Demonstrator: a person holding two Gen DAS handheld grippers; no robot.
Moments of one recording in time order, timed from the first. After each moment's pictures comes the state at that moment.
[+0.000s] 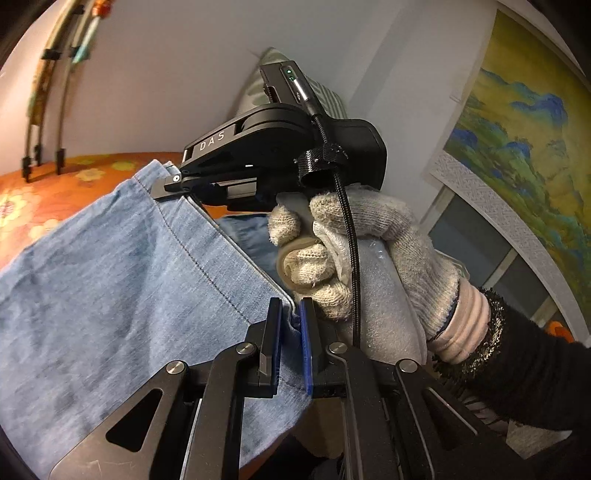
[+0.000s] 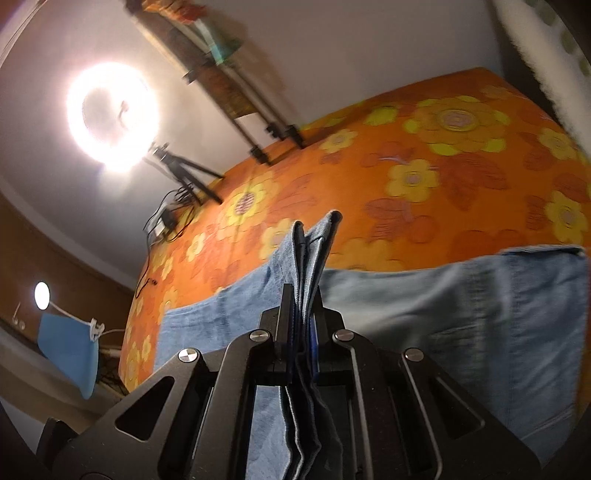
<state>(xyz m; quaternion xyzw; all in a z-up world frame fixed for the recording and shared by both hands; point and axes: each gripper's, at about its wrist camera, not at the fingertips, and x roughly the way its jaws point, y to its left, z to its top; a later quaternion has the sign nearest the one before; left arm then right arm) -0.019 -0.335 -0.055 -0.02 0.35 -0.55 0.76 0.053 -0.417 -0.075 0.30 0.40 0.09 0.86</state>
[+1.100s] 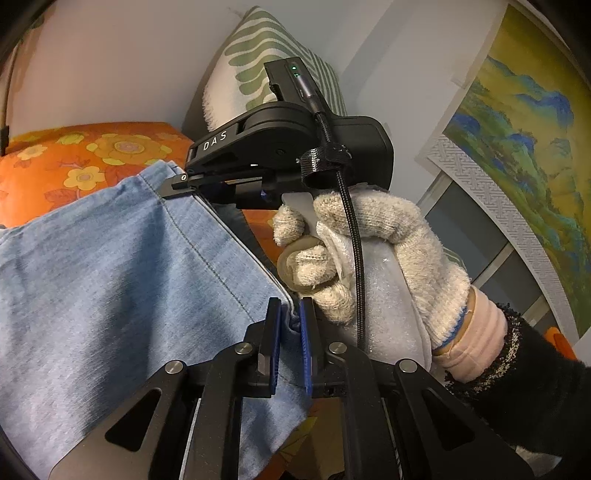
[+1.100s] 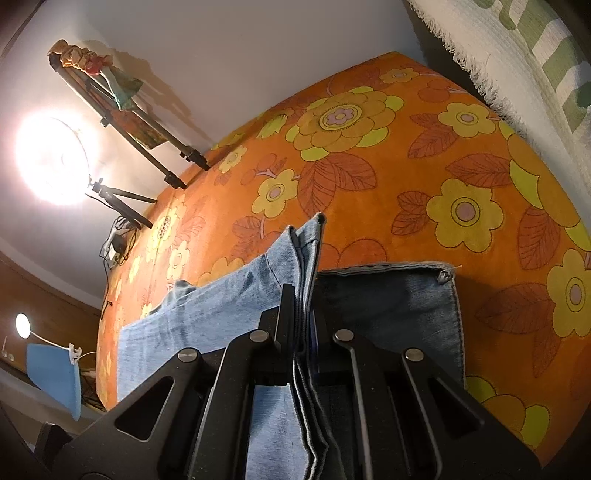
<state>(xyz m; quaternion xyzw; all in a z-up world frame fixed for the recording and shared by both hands) -0.013 -0.393 -0.070 -0.02 0.39 -0.57 0.73 0.041 -0.533 -0.126 0.32 0.43 0.02 0.85</state>
